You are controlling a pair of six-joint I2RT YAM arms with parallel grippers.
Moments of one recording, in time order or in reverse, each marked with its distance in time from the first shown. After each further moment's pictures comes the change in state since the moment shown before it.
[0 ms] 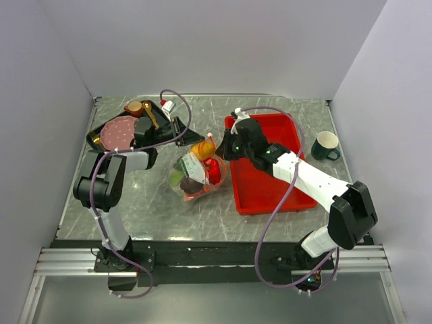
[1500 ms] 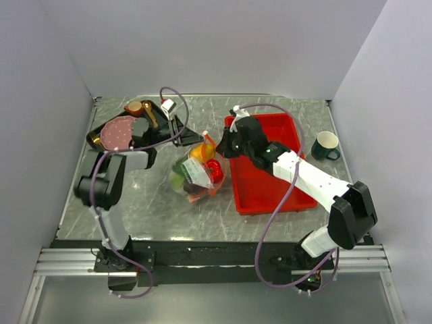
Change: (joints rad) left arm 0.009 0.046 0.012 0.175 0.087 -0.226; right arm 0.006 0.001 0.019 0.001 0.019 -0.066
